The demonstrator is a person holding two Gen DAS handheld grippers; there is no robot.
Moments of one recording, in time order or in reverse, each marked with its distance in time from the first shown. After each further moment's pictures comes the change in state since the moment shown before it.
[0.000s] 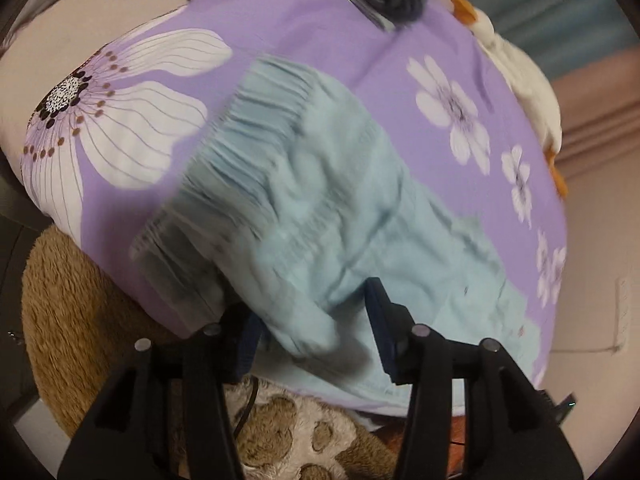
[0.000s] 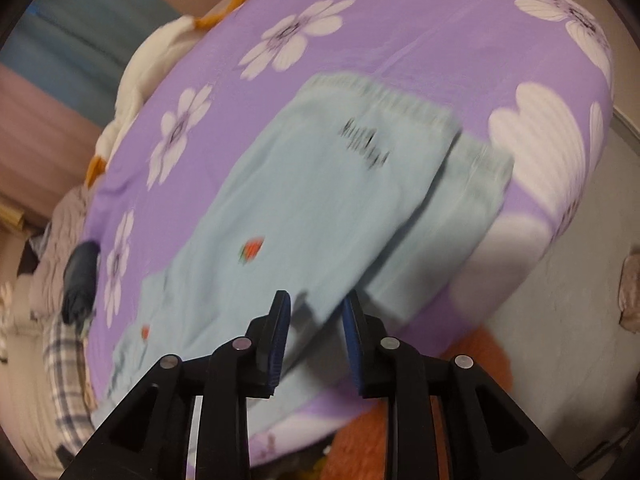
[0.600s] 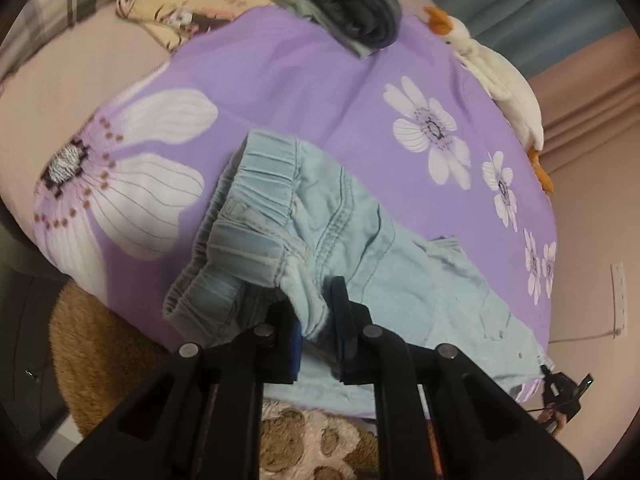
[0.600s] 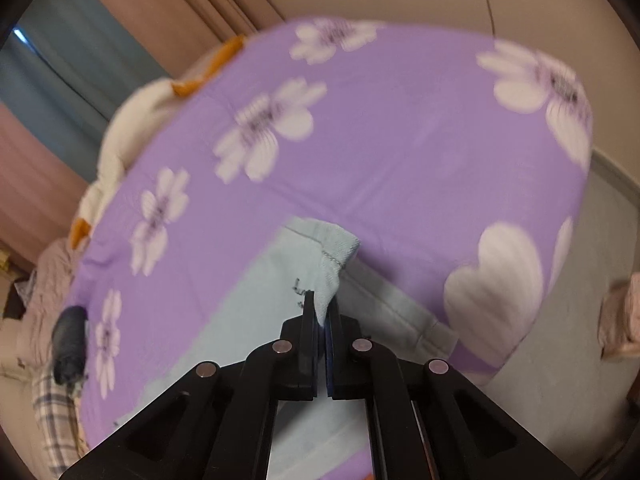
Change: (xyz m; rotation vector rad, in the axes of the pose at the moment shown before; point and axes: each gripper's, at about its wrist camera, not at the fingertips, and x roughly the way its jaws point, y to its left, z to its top) left arm -0.031 -0.007 0.020 0.102 -0.045 -0.010; right arm -0.042 0.001 0.058 0.010 -0.215 -0.076
